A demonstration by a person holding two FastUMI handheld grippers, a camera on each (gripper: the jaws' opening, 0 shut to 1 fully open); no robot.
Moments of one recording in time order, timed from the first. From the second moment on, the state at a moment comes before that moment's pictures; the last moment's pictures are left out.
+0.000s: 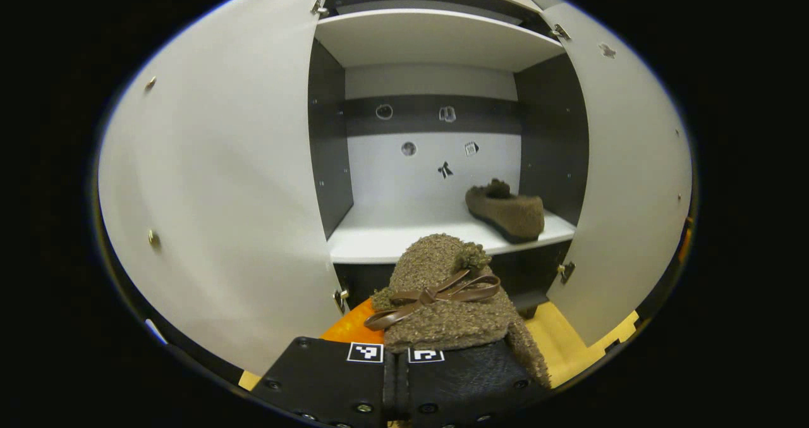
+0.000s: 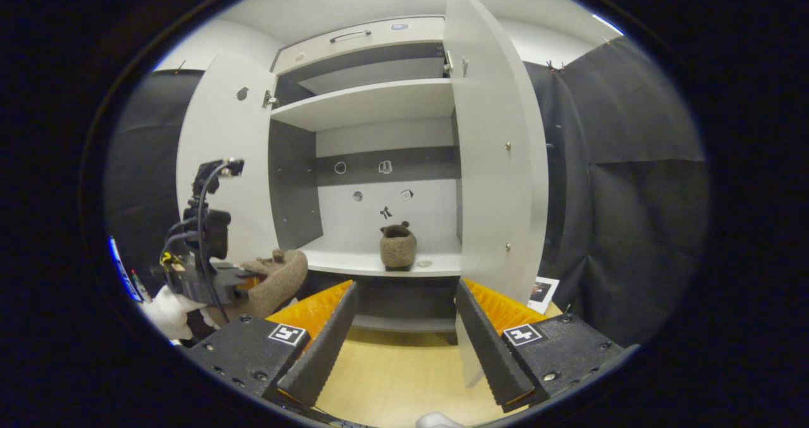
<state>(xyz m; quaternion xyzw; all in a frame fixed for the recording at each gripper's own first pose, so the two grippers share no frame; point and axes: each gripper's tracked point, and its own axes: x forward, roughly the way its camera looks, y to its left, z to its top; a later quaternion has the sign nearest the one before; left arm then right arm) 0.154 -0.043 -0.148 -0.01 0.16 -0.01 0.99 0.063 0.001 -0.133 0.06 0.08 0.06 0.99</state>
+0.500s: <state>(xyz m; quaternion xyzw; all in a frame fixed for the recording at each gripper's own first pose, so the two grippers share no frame) 0.307 -0.052 -0.059 -0.01 0.09 0.01 1.00 0.070 -0.022 -0.138 0.05 0.09 0.04 0.99</state>
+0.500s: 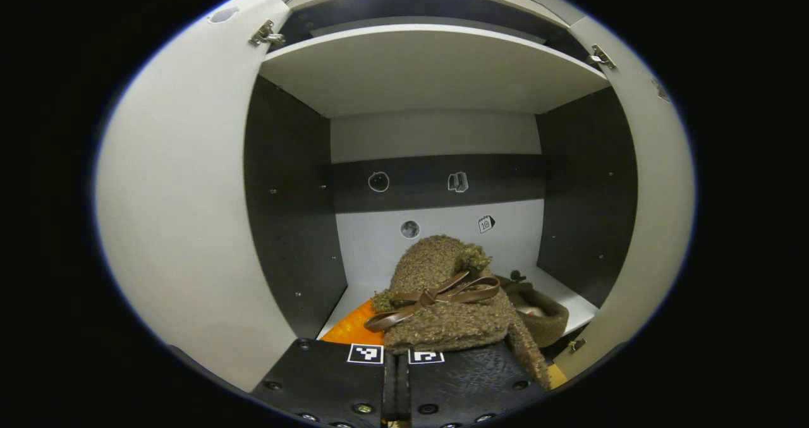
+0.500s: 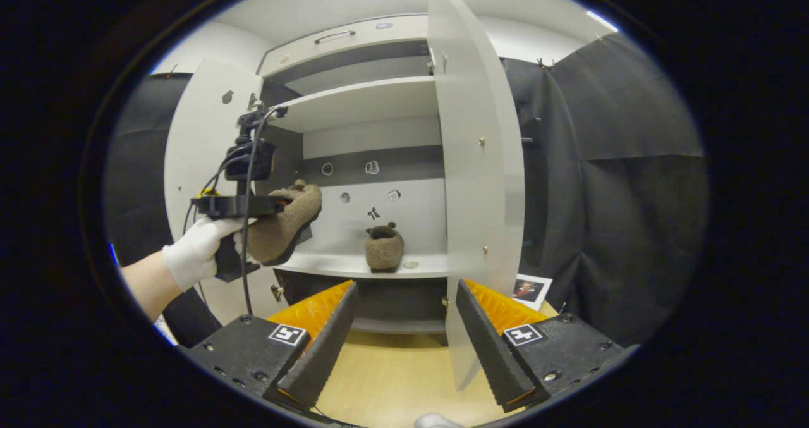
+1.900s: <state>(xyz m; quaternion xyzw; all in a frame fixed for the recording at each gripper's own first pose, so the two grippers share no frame) 0.429 -0.058 -0.200 0.03 0.27 -0.01 0.96 0.062 -0.013 -0.158 0.04 0.14 0.02 0.99</state>
